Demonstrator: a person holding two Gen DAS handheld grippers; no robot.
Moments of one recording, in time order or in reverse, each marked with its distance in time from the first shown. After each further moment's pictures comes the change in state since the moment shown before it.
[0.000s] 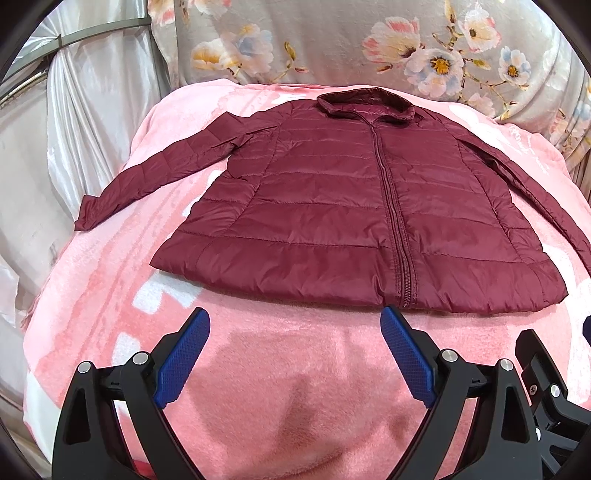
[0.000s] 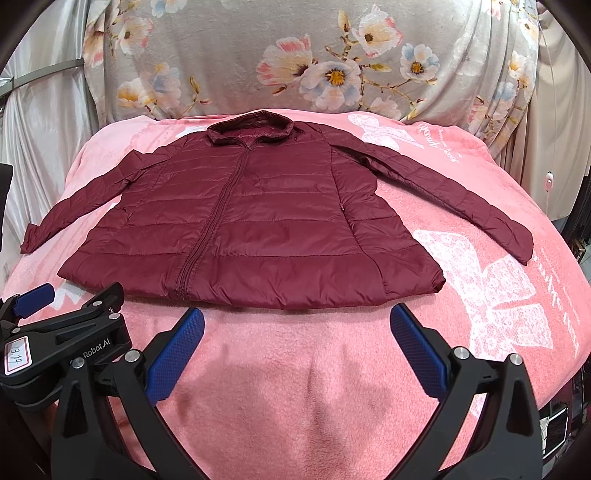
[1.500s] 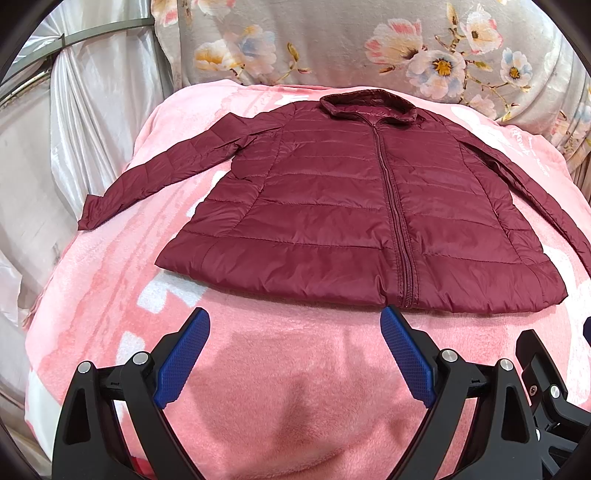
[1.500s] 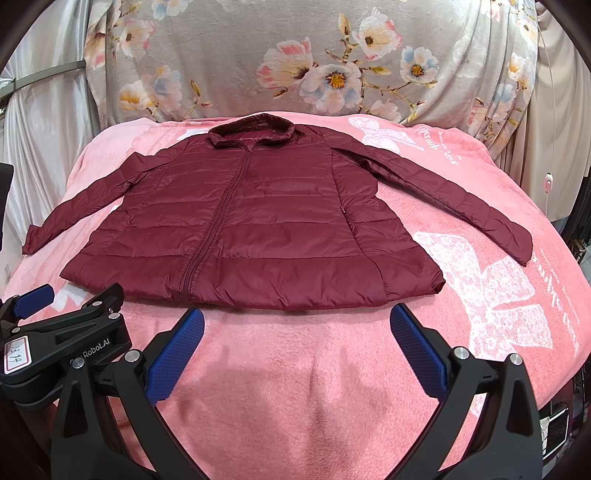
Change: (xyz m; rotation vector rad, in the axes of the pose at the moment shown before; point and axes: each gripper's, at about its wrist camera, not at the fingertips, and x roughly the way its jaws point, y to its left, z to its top) left arm -0.003 0.001 0.001 -0.004 0.000 0.002; right arm -0.004 0.000 0.001 0.001 -0.010 0.003
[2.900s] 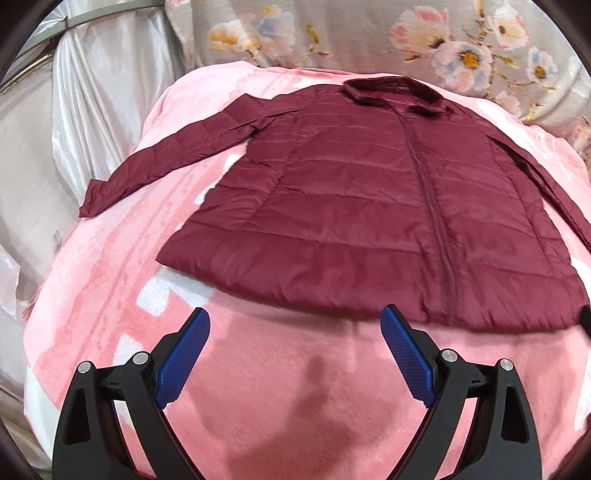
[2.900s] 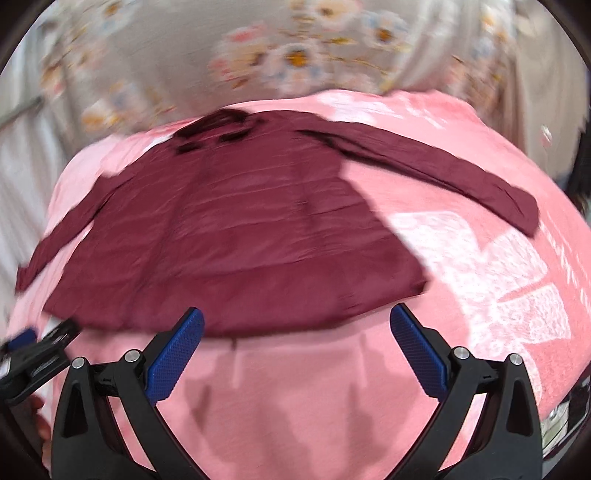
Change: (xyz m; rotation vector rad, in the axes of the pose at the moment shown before) left arm 0.038 0.020 0.010 -0.050 0.052 0.059; right arm 0.058 -0.095 0.014 0.237 0.053 -0.012
